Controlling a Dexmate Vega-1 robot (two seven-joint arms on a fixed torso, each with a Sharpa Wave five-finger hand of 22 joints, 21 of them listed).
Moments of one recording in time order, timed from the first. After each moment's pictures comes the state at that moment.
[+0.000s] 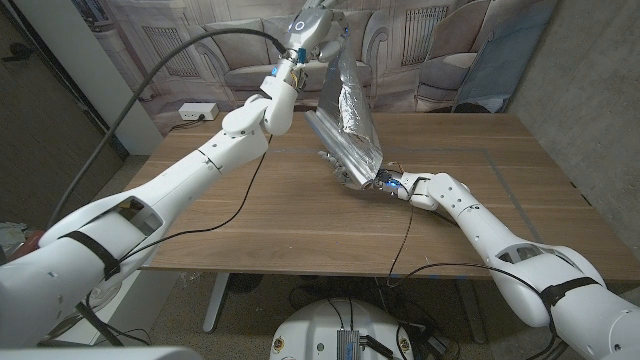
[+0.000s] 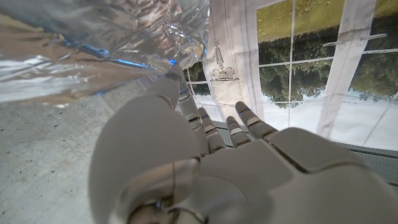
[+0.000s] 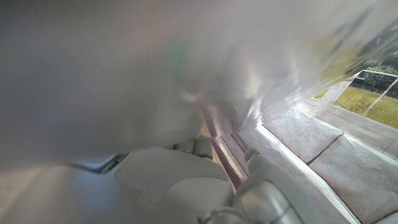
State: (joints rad) left arm 0.34 0.55 0.76 -1.65 0.71 0.08 0.51; left_hand 1.07 0.14 0.41 -0.13 0.18 0.85 0.02 0.73 0.40 0.31 -0.16 0.22 0.21 0.02 -0.04 0.18 0.17 0.07 -0.03 0.33 0.20; right arm -0.58 -0.24 -0.33 -1.05 1.02 -0.64 0.72; right_hand 0.07 0.03 0.47 0.15 0.18 0.72 0.19 0.30 0.35 1.03 0.21 0.26 0.21 1.27 -0.02 0.21 0.18 1.22 -0.17 0.89 0.29
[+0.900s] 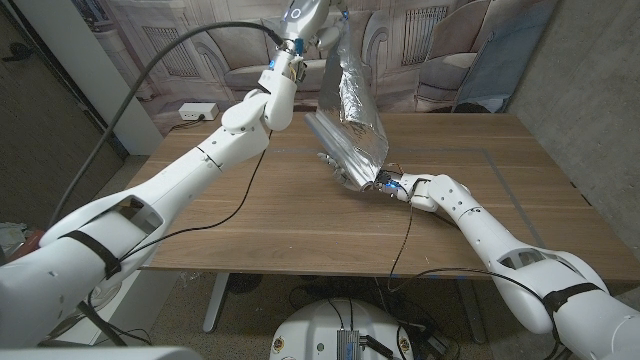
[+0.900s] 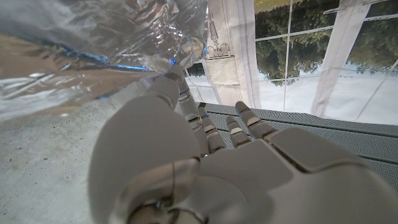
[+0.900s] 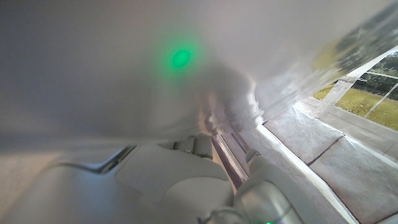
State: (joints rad) left arm 0.34 0.55 0.74 -1.68 0.72 0.10 0.57; left_hand 1.07 0.14 0.42 -0.13 0.18 0.85 0.01 0.73 0.40 0.32 -0.16 0.22 0.21 0.03 -0.03 0.18 0.17 0.07 -0.03 0.34 0.20; right arm -0.61 -0.24 -0.32 -1.10 1.03 -0.64 0.70; right_hand 0.06 0.02 0.46 0.15 0.19 0.72 0.19 0.29 0.35 1.03 0.21 0.25 0.21 1.27 -0.02 0.21 0.18 1.22 -0.17 0.89 0.29
